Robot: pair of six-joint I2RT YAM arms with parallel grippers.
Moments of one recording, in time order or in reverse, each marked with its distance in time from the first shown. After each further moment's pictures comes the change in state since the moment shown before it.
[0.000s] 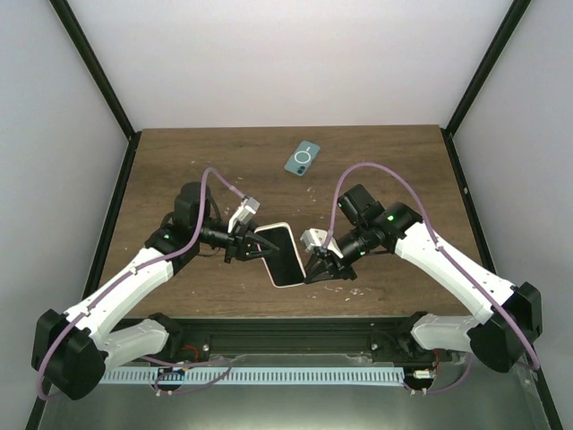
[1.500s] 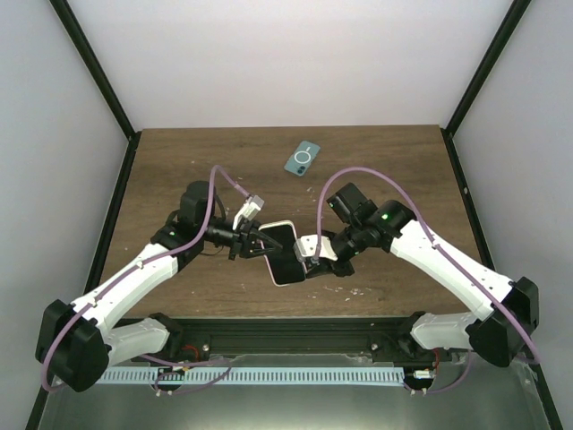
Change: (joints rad) left arm -0.009 0.051 0.000 0.021 -0.011 -0.052; right arm 0.058 0.027 0.070 -0.024 0.297 -0.157
